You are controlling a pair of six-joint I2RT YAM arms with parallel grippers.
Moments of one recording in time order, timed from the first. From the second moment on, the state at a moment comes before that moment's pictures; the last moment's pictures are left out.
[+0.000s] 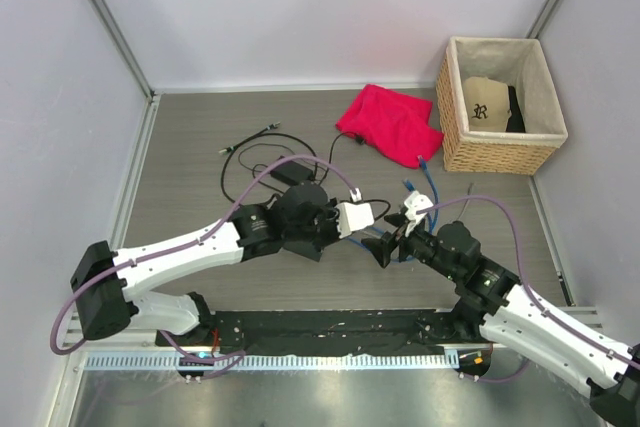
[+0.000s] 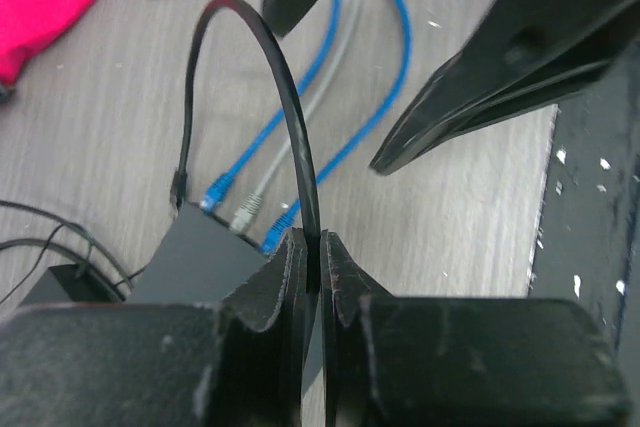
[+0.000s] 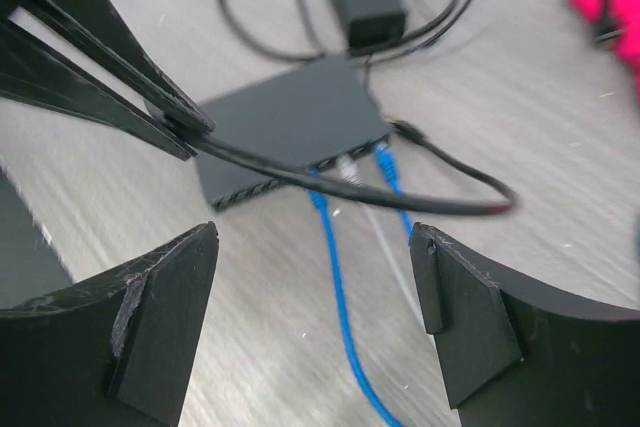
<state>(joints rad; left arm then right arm) -1.07 1.29 0.99 -0.28 0.13 0.32 0.82 0.48 0.33 -0.03 0.01 0.10</state>
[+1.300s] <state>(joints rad) -1.06 1.30 0.98 -0.41 0.18 0.43 0.81 0.66 0.47 -0.10 -0.20 -0.02</state>
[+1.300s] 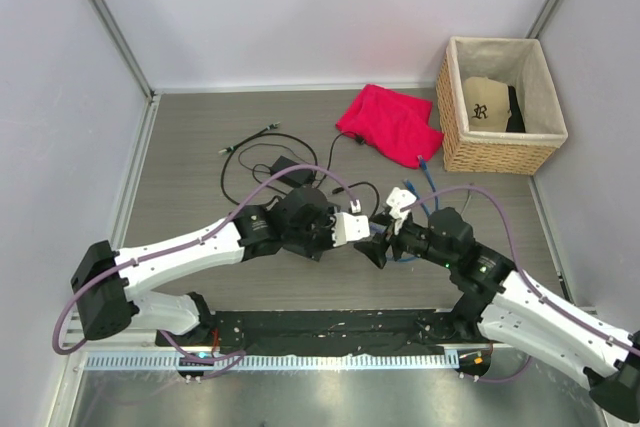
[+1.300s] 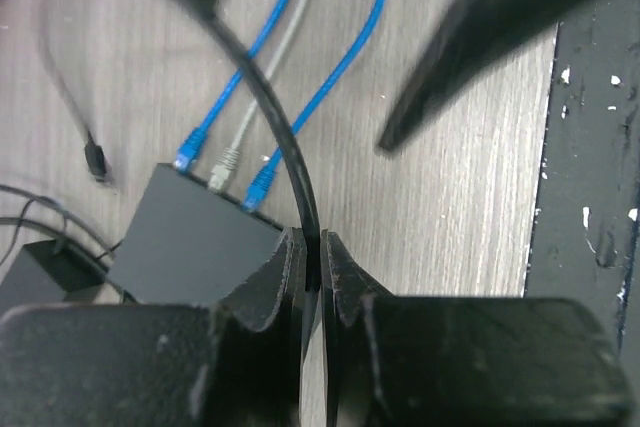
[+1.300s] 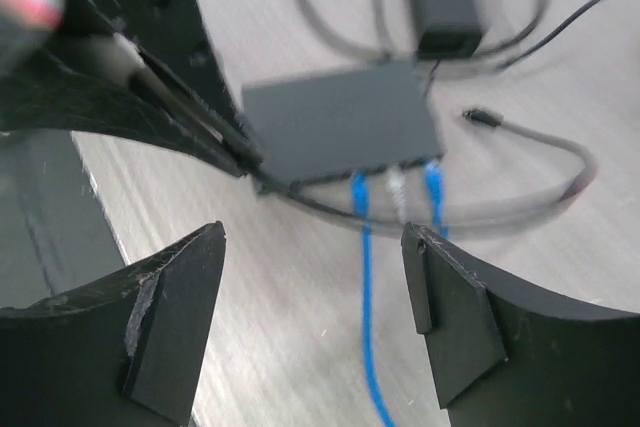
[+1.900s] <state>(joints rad) -1.06 1.24 0.94 -0.39 0.15 0.45 0.81 0.72 0.50 -0.07 -0.24 -0.07</state>
